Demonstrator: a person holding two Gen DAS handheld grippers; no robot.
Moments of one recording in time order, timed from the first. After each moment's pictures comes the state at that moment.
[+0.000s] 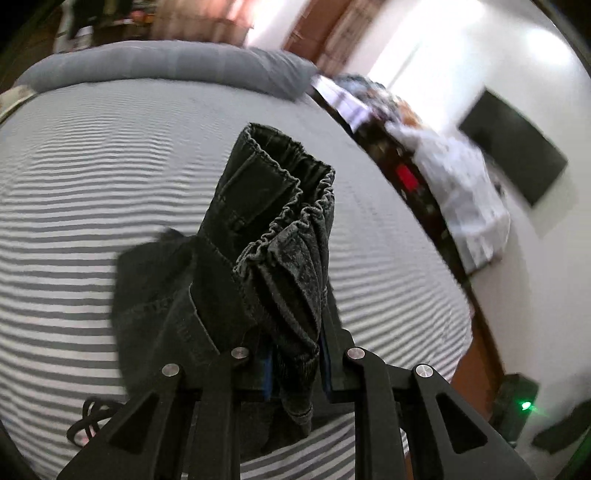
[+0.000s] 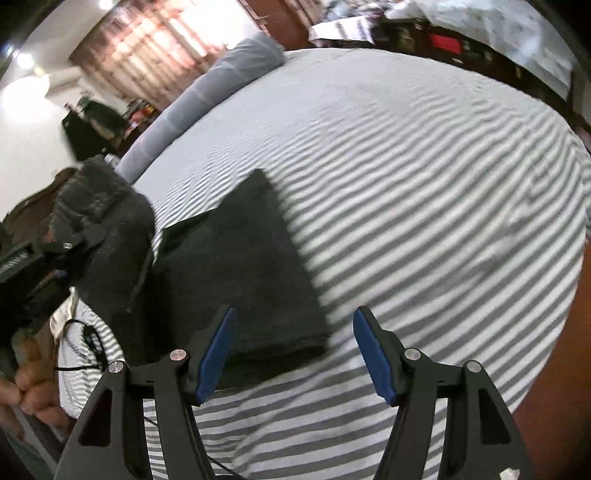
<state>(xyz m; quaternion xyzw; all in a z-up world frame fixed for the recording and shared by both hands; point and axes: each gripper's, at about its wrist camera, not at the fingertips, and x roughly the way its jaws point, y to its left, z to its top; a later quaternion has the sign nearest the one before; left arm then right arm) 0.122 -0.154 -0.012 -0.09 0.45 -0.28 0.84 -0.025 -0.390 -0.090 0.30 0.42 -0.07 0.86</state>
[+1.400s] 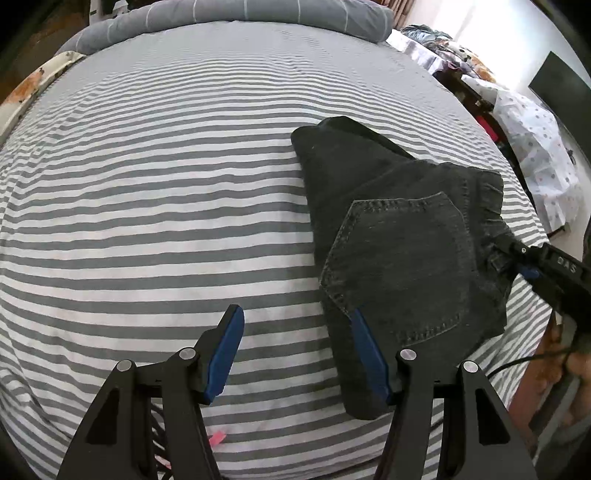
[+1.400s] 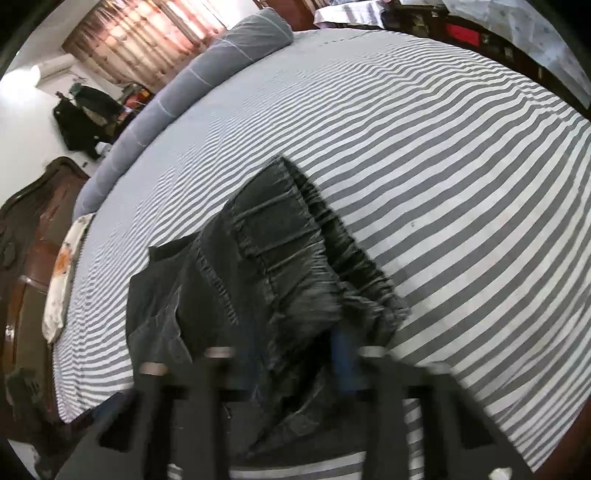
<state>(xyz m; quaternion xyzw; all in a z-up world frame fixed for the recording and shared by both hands) 0.112 -0.046 -0.103 -0.02 0.54 -0.15 0.82 0.081 -0.368 -0.105 0.28 0.45 -0.06 0.84</state>
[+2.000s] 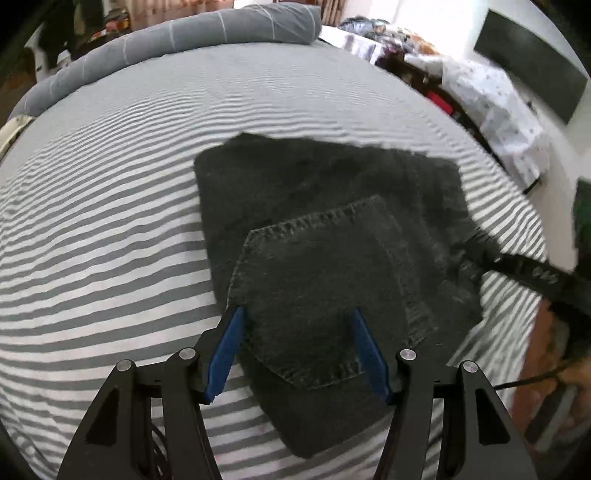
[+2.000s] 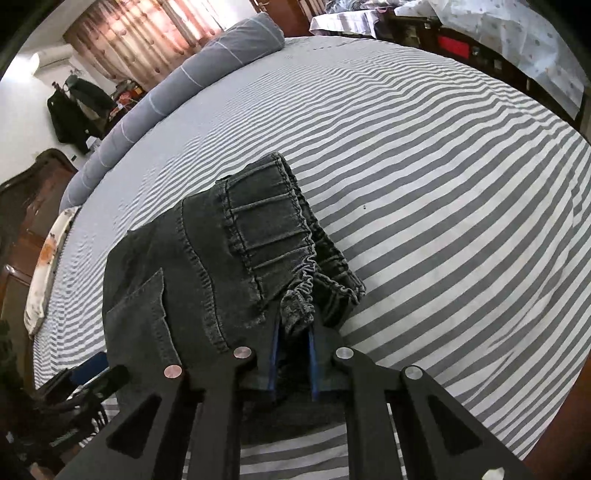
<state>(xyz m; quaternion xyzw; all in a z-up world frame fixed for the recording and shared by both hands) 0.108 -0.114 -0.106 0.06 0.50 -0.23 0.83 0.054 -0.370 -0.116 0.25 0.45 -0.08 0.85</state>
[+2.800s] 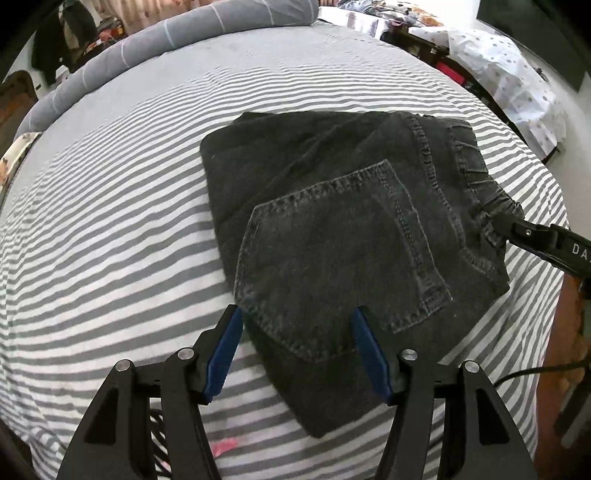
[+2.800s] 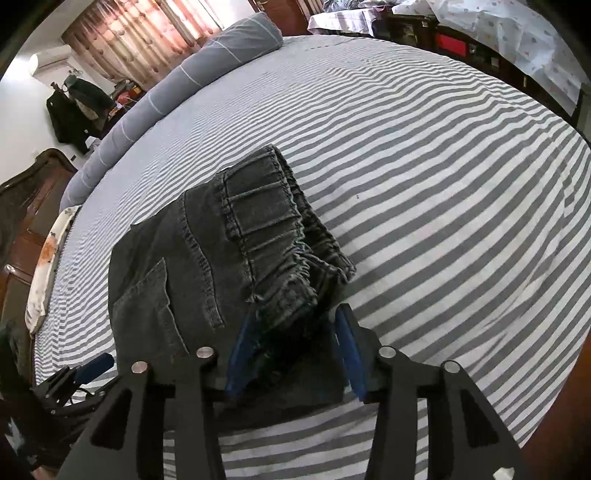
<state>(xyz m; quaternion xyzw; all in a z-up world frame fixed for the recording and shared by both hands) 0.094 -0.120 -0.104 0.11 0.52 -0.20 0.82 0.036 -0.368 -0.114 0.26 0.45 -0.08 0.85</state>
